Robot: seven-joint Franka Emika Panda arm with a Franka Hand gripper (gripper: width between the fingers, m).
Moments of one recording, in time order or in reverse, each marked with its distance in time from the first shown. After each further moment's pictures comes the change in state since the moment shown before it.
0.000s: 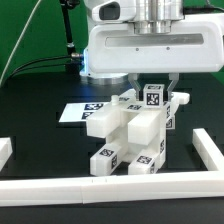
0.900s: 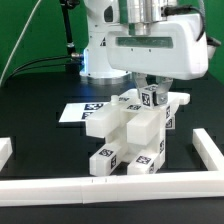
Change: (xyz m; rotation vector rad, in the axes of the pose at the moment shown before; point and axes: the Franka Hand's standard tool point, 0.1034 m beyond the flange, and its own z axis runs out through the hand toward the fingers) arm 0.001 0.002 0.001 0.030 -0.022 0.818
